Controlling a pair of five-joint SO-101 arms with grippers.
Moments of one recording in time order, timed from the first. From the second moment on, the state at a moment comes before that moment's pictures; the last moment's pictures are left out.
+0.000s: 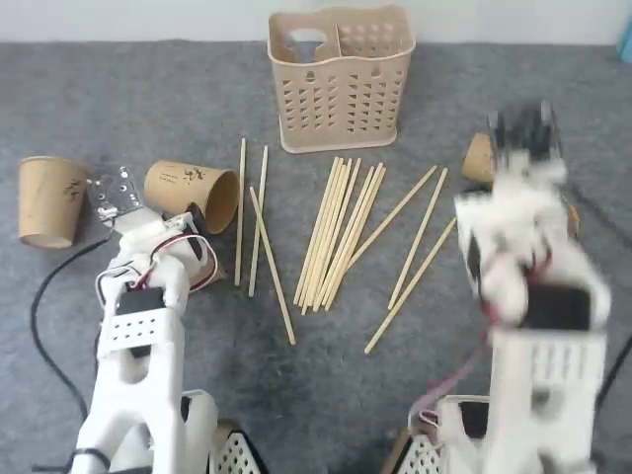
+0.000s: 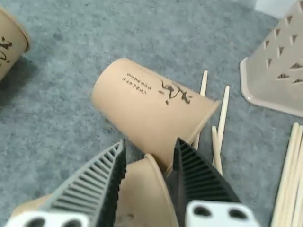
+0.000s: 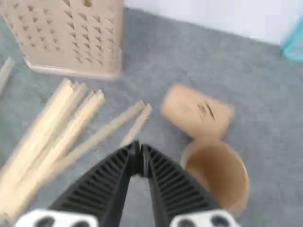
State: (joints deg) left arm -16.3 -38.0 71.9 20.1 17.3; right arm -2.5 -41.8 18.6 70.2 10.3
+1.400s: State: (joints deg) left arm -16.3 -36.2 70.9 19.7 14.4; right arm -19.7 53.4 -92.6 77.7 2.5
